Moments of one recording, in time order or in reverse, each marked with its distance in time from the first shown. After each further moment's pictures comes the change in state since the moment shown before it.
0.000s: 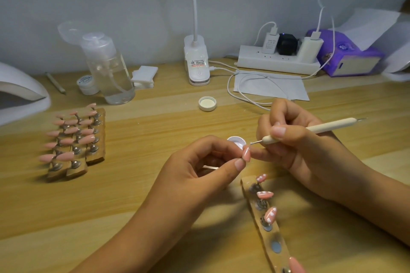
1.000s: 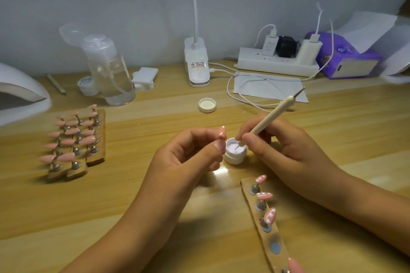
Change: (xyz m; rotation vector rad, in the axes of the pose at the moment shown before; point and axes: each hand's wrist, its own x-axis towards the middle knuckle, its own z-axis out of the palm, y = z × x) left_hand 0.003 -0.001 -0.008 -0.203 0.145 -0.042; right_hand 0.002 0.014 -0.003 -1.002 0.045 -0.251
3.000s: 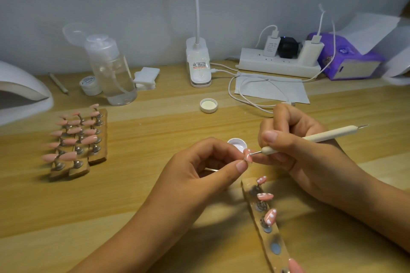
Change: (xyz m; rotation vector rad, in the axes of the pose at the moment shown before) left_hand -0.004 -0.003 0.005 0.178 -0.170 0.030; right_hand 0.000 -0.013 -0.008 0.934 -0.006 0.253
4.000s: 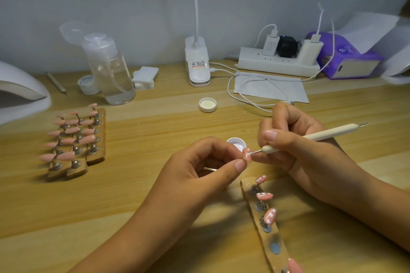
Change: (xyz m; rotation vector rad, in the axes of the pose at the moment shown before) left_hand 0.000 0.000 0.000 0.013 0.002 -0.007; right_hand -0.001 -0.002 0.002 0.001 0.017 0.014
